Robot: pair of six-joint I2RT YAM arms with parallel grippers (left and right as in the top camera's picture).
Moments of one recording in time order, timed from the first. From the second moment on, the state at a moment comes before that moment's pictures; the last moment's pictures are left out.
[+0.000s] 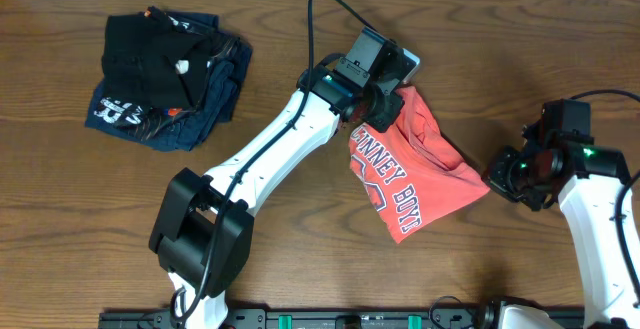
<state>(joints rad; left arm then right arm) -0.65 1.93 1.61 -0.63 0.23 0.01 -0.16 1.30 0.94 -1.01 -0.22 0.45</state>
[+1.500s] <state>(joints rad) -0.60 1.97 1.61 -1.05 0.20 0.00 -0.06 1.47 0.95 -0.84 -0.33 0.11</state>
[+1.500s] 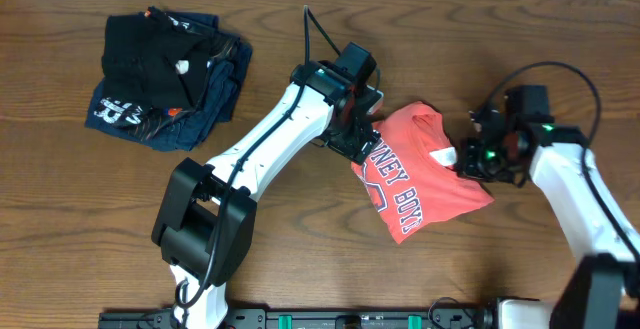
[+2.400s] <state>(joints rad) -0.60 1.98 1.46 -0.66 0.30 0.03 -0.08 1.35 0.89 -0.79 -0.30 0.10</state>
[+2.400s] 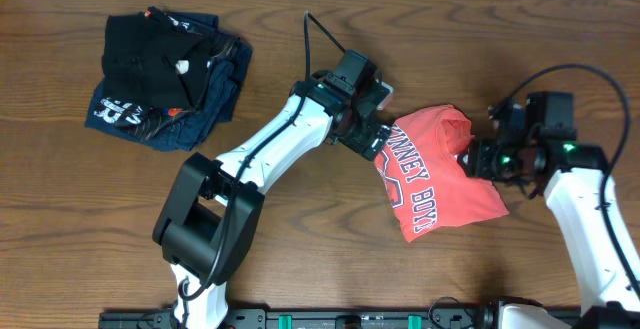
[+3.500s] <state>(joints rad) -0.53 2.10 1.45 -0.51 0.58 0.09 -0.08 1.40 0.62 -0.56 -0.12 0.42</state>
